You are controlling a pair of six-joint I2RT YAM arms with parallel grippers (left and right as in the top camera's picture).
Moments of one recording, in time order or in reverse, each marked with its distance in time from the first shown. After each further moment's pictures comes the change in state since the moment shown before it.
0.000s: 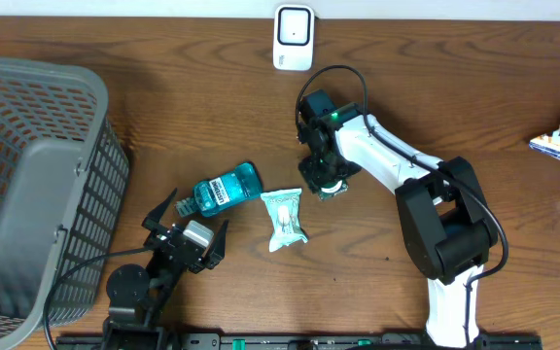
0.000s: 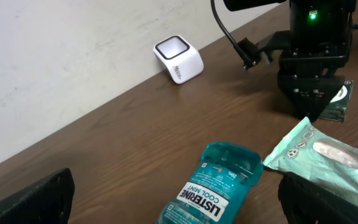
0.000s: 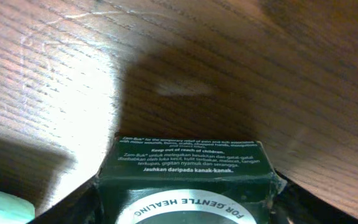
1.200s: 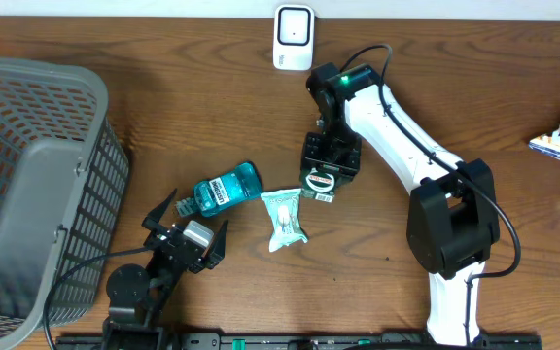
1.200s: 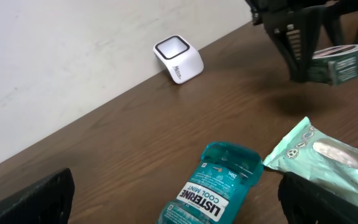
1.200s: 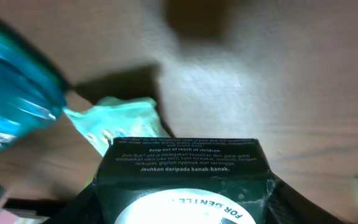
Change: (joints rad) left arm 0.000 0.000 0.000 0.000 0.000 0.000; right arm -0.042 0.014 0.295 -0.420 -0.290 0.571
